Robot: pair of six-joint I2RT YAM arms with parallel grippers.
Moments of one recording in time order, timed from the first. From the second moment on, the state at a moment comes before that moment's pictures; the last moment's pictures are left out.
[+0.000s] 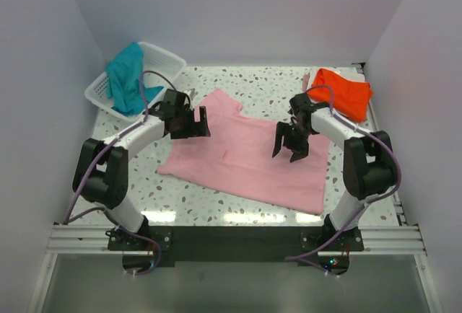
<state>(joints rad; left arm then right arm) -0.32 1.61 1.07 -0.39 0.16 -0.40 0.27 1.70 1.18 -0.86 -0.22 0.47</state>
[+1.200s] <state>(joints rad) -0.34 1.29 0.60 -0.33 0.17 -0.50 0.31 1.65 0.93 -0.67 -0.30 0.46</state>
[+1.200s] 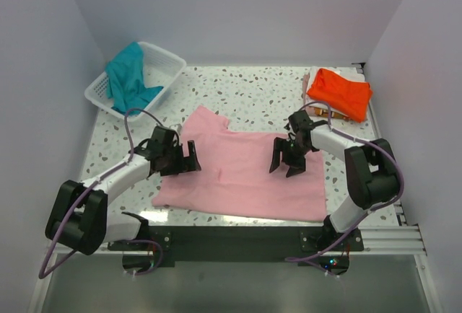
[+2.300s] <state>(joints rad) -0.34 1.74 1.44 -0.43 0.07 -0.38 -0.12 1.83 1.42 -0.86 -0.02 0.40</state>
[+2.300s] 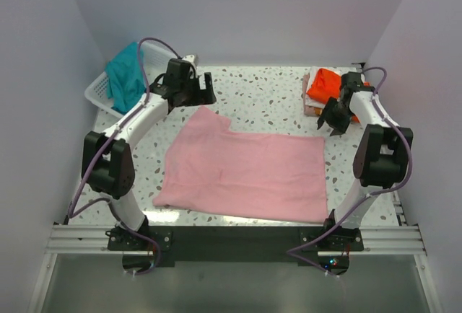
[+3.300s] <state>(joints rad) -0.32 2.03 1.64 -0.46 0.13 -0.38 -0.13 1.94 1.33 -0.71 -0.01 0.40</state>
